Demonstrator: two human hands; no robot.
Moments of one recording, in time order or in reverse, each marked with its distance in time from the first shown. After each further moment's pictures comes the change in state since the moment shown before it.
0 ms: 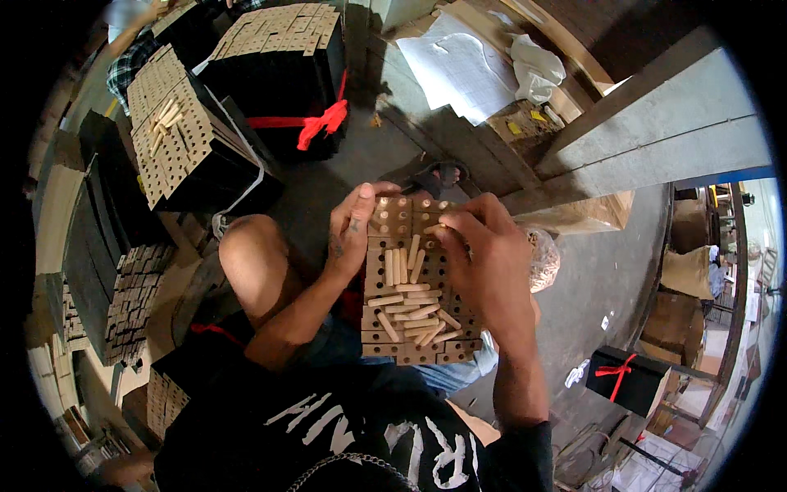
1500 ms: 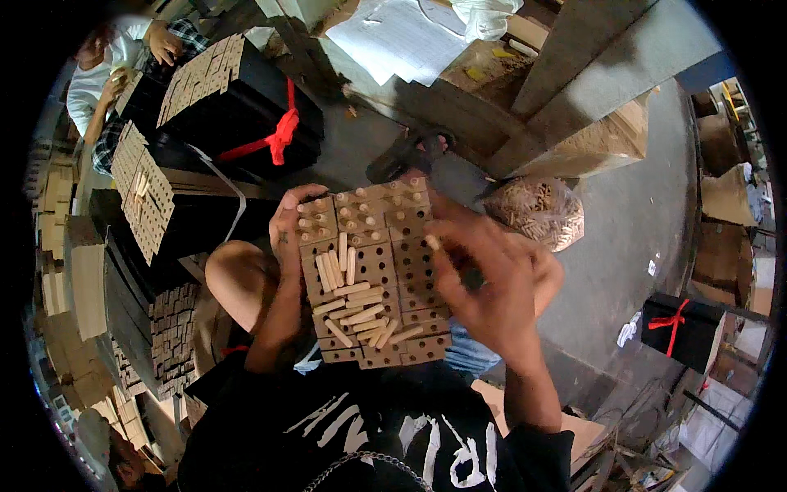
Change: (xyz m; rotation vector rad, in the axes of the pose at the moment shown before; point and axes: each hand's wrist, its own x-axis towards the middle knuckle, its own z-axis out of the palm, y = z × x) left_hand 0.007 -0.015 -0.023 -0.006 -0.112 -0.042; right_hand -0.068 0.058 -0.028 0.377 0.055 0.169
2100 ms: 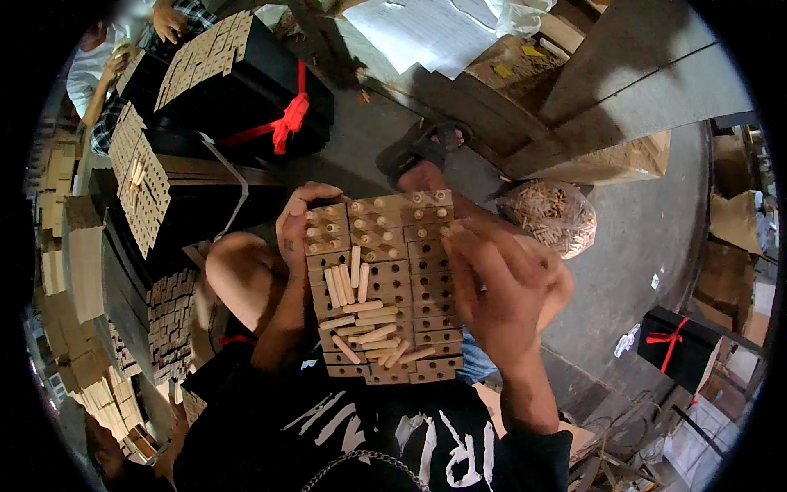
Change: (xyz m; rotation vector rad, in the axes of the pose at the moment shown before) left_hand 0.000 -0.001 0.010 -0.087 0.008 0.000; right_hand 0.019 0.018 0.026 -0.238 0.218 -0.165
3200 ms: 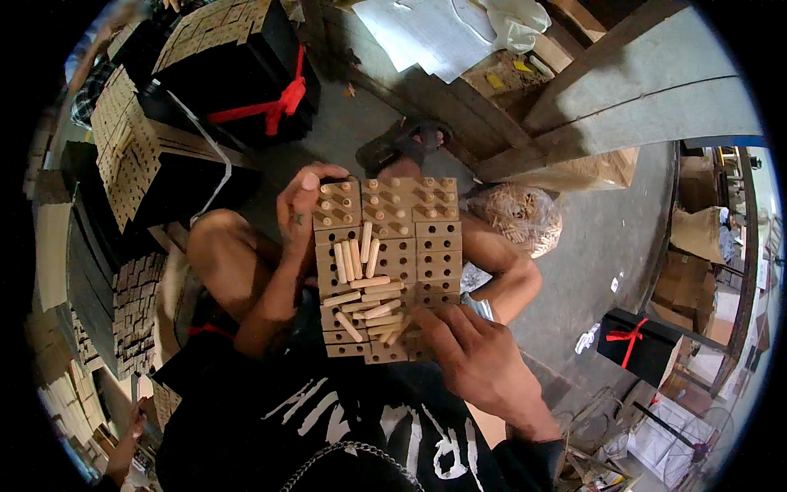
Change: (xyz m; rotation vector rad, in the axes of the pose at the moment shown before) left_hand 0.003 -0.006 -0.005 0.102 0.025 0.077; right_hand -0.038 -0.067 -0.051 -0.144 -0.720 -0.058
